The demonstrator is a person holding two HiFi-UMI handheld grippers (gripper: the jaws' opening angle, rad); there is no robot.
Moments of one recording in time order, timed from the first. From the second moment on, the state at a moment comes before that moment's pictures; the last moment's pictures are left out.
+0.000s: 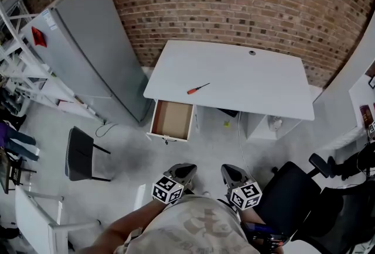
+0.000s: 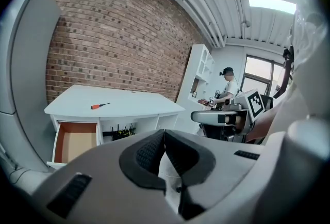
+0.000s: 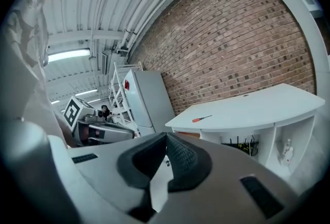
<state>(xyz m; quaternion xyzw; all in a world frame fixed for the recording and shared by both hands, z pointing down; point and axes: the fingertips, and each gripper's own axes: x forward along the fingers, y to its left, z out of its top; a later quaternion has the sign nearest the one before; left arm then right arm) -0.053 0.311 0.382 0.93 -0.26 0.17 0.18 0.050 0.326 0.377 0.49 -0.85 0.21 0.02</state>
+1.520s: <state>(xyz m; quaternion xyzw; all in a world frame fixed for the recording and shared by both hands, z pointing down) -0.109 0.270 0.398 0.92 -0.28 0.18 0.22 0.001 0.270 0.387 0.47 -0.85 0.23 0.05</state>
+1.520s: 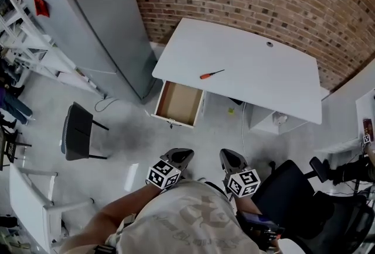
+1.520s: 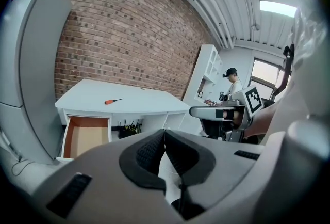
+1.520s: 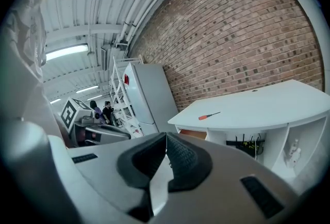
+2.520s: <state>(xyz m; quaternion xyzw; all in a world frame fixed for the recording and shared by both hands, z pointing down) -0.129 0.221 0.409 0.93 -0.23 0.18 0.24 -0.028 0.233 0.396 0.51 -0.82 0.25 0.07</state>
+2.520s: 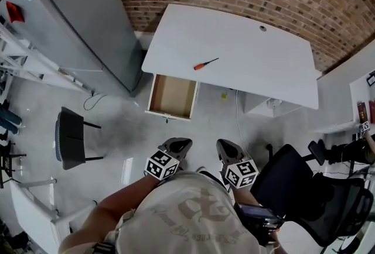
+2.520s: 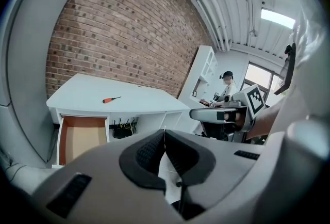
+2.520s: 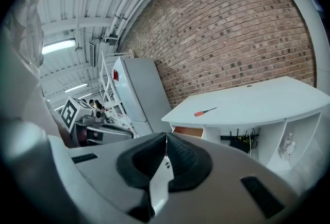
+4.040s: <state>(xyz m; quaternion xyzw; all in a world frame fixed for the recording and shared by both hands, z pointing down) -0.231 0.105 0.398 0.94 -0.21 0.14 0.22 -0.118 0.132 0.388 0.55 -0.79 0.24 0.08</state>
